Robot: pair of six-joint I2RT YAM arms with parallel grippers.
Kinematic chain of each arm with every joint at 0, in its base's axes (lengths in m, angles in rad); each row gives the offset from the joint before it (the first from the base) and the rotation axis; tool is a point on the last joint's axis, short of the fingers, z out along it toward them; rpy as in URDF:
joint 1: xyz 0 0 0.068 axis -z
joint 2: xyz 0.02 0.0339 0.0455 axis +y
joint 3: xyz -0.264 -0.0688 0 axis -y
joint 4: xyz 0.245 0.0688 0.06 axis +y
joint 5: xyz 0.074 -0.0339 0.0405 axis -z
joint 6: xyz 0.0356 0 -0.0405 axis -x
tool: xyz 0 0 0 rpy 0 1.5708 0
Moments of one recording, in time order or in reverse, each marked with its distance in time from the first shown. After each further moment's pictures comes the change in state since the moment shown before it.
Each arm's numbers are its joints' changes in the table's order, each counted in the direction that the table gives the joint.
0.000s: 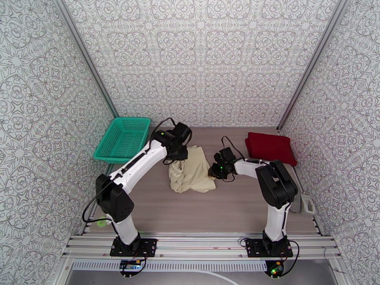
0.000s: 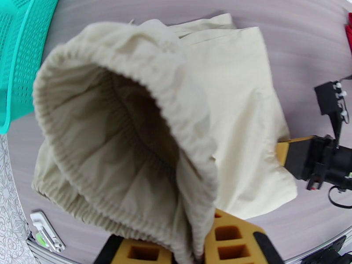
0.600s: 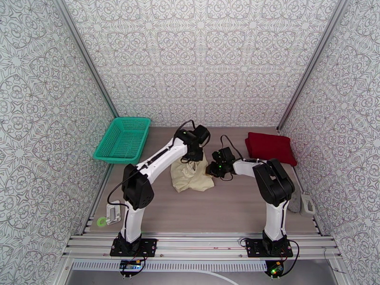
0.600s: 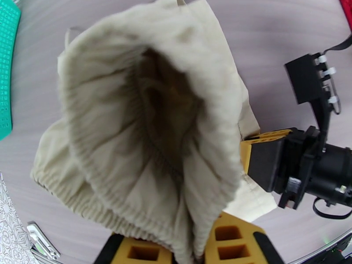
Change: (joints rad) left arm 0.095 0.255 0.192 0.036 0.001 0.011; right arm 0.016 0.016 -0.045 -0.159 -0.084 -0.076
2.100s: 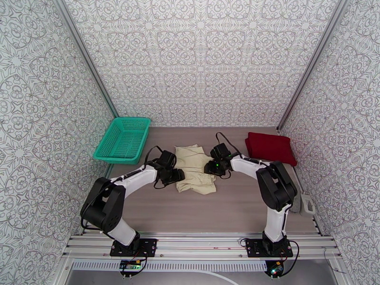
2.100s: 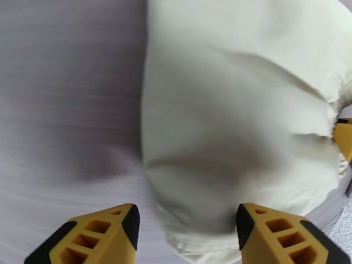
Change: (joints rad) left arm -0.265 -0.457 -1.057 -0.711 0.350 0.097; right arm -0.081 -0.063 0.162 0.359 0.261 0.153
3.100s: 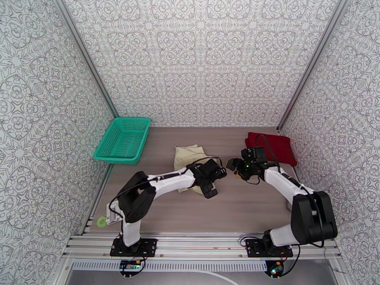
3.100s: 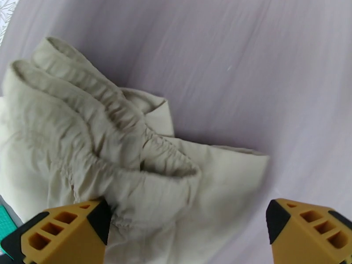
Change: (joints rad) left arm 0.482 0.340 0.434 0.105 -0.268 -0.941; right arm 0.349 -0.482 -0.371 -0.054 -0.223 -0.131
